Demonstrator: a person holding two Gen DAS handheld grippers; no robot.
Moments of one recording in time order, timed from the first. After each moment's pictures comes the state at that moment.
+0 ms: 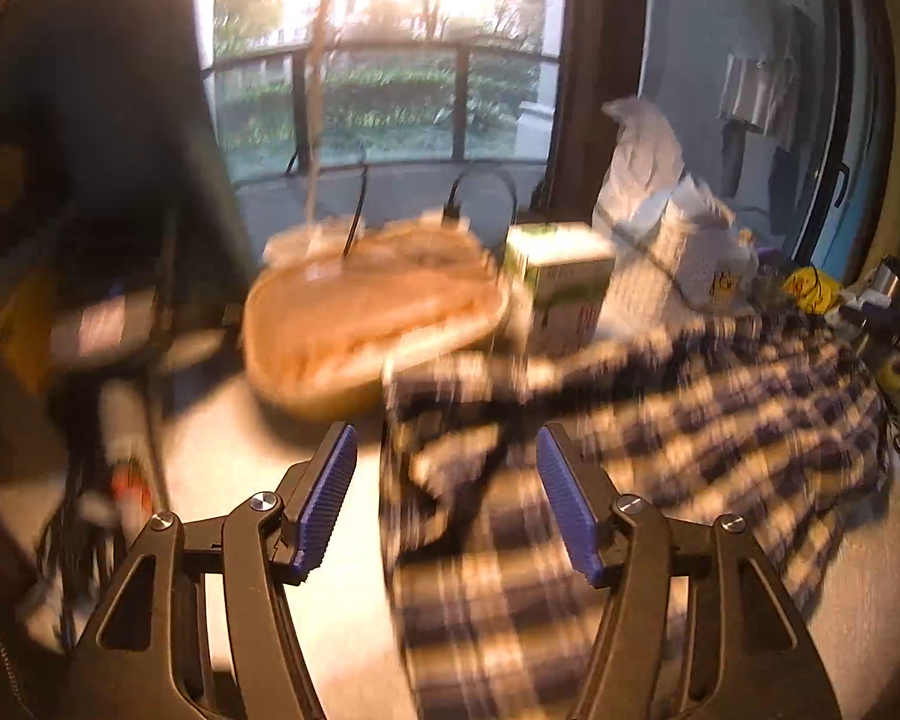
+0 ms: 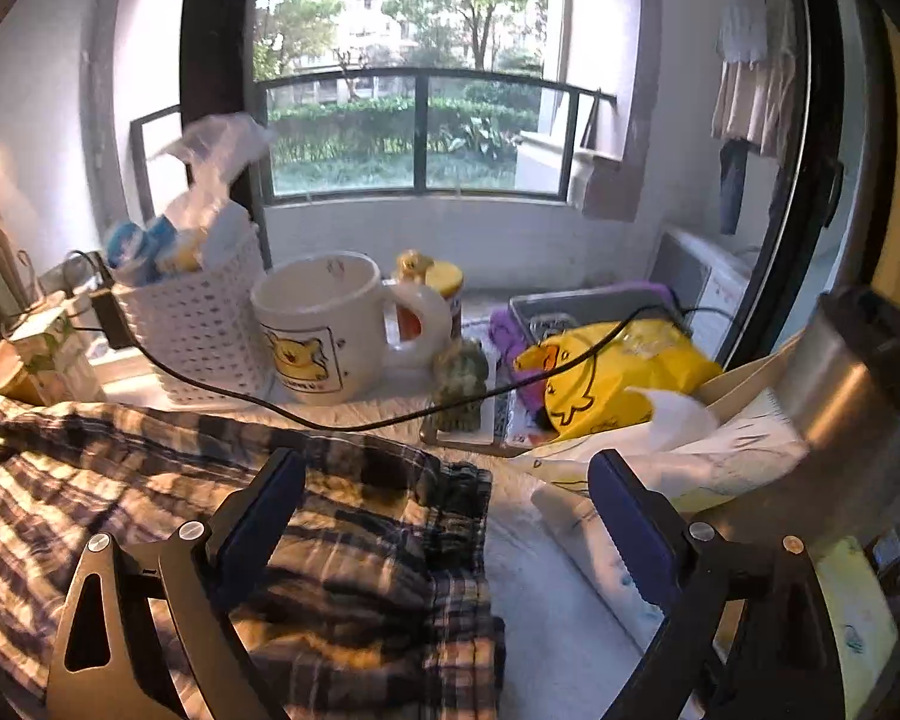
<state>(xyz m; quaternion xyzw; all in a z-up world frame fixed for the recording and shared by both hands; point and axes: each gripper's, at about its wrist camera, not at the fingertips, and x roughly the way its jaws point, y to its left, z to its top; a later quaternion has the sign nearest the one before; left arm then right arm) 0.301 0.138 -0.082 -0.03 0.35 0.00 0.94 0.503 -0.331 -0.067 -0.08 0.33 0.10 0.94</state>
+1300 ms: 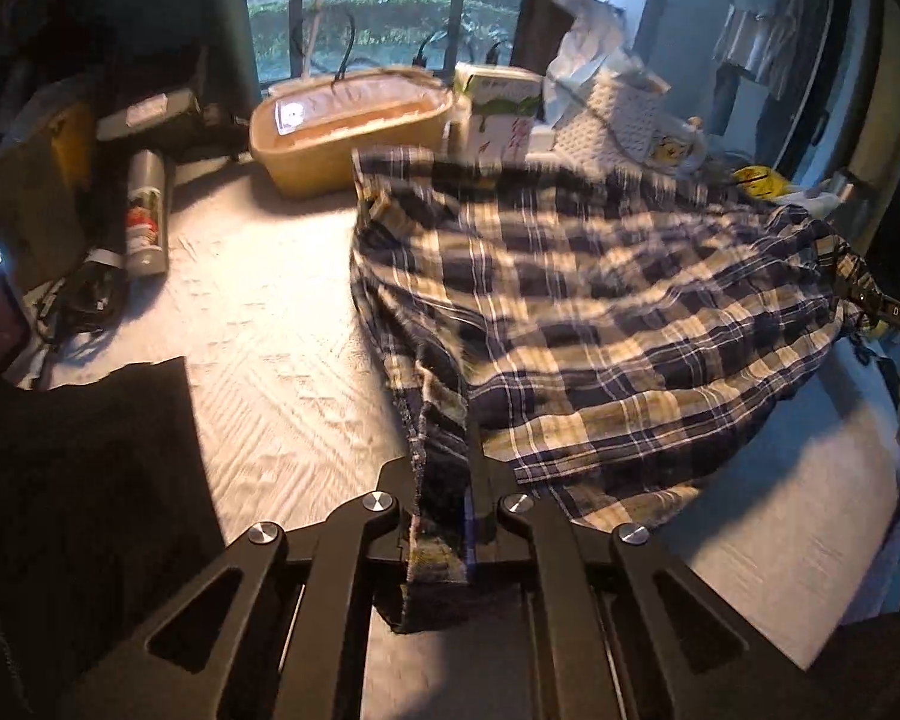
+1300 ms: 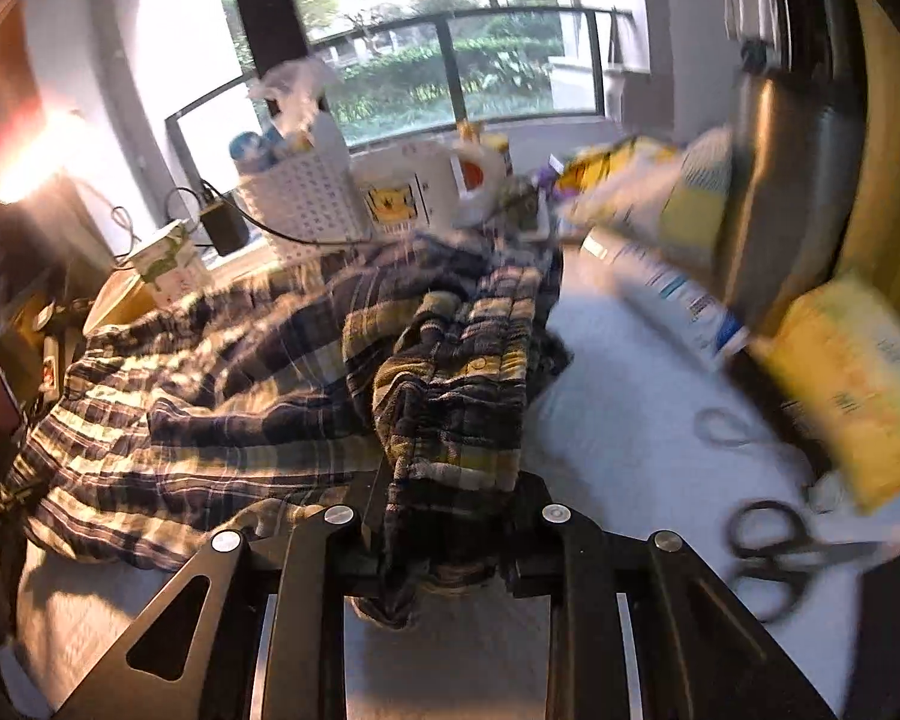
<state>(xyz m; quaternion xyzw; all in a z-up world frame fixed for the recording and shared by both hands) 0.188 0.098 -0.108 -0.06 0.43 -0.02 0.90 0.379 -0.354 -0.087 0.00 0.41 0.16 0.90</state>
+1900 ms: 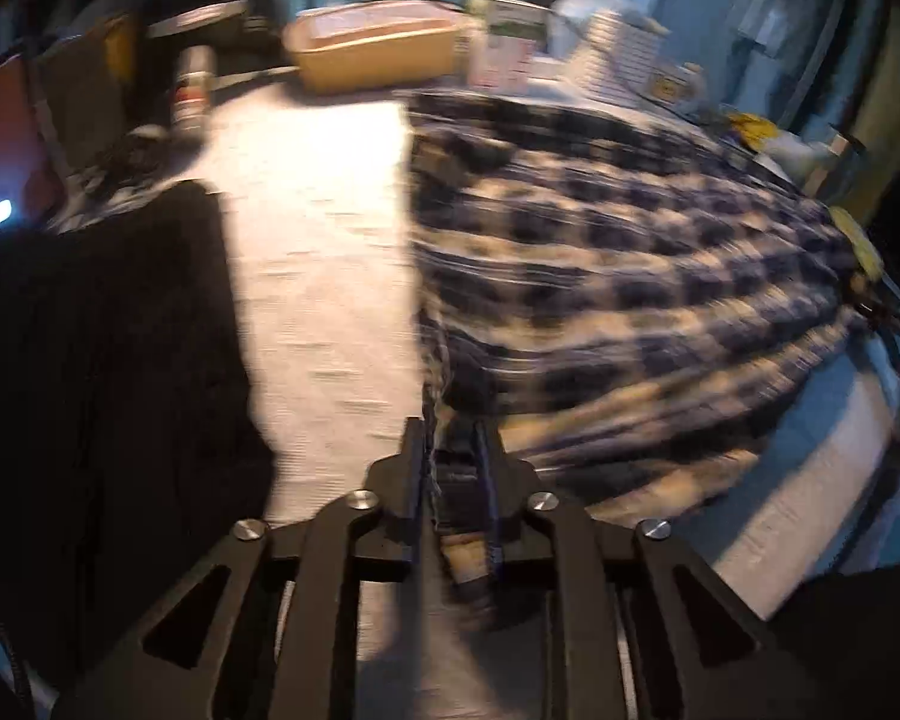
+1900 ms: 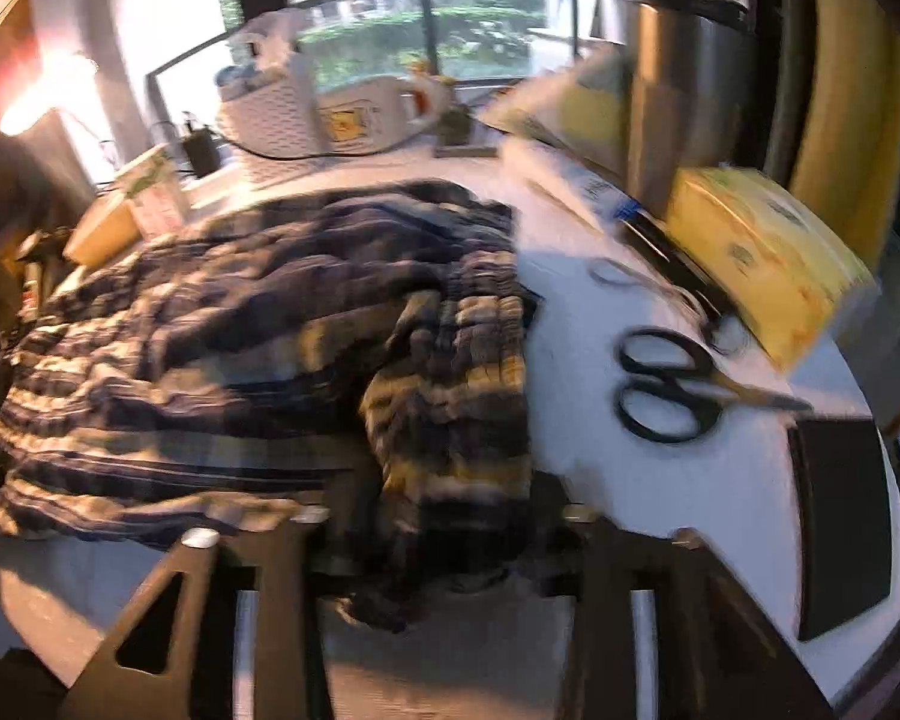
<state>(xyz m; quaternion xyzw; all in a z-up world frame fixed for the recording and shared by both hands) 0.134 0.114 -0.133 -0.07 0.48 0.01 0.87 0.319 -0.409 -0.112 -0.03 0.45 0.12 0.88</state>
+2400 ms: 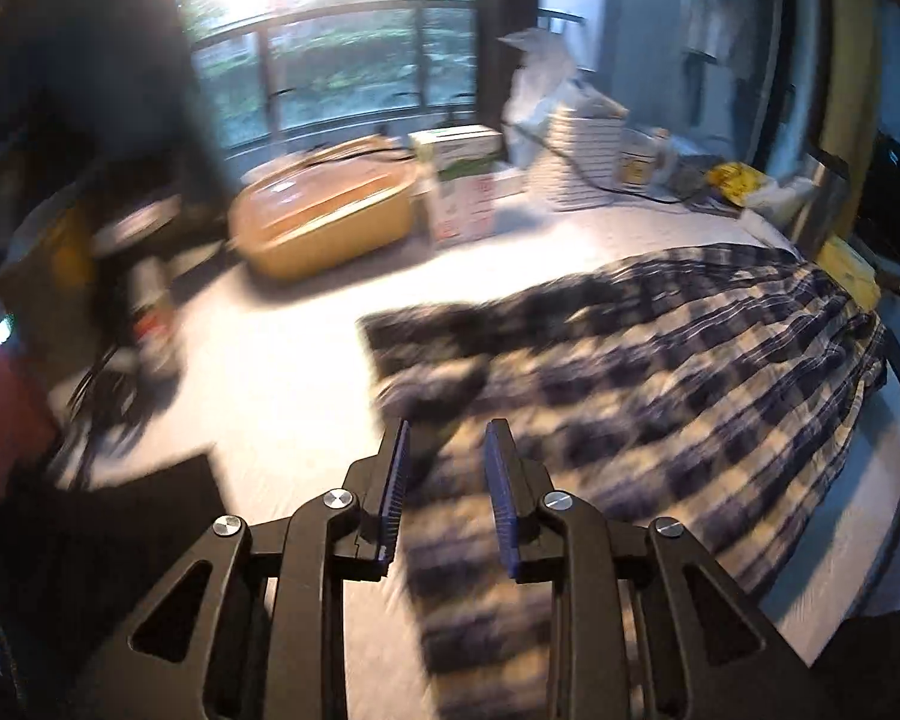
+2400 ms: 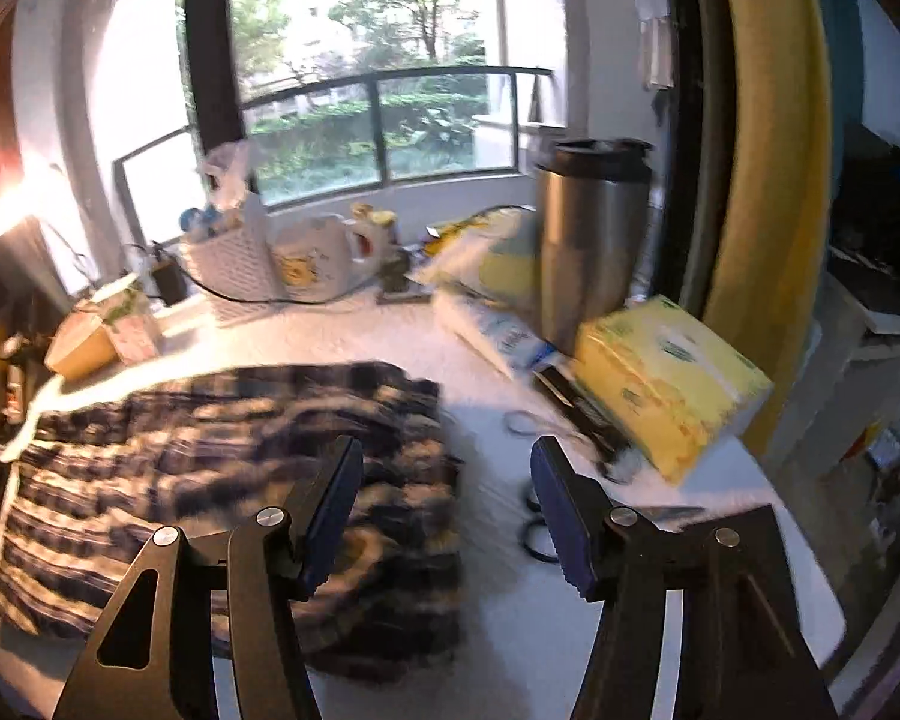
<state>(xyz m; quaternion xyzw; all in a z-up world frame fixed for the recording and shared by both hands) 0.212 0.088 -0.081 0.02 0.39 -0.04 0.92 0.324 -0.420 -0.042 0.00 0.35 0.08 0.93</state>
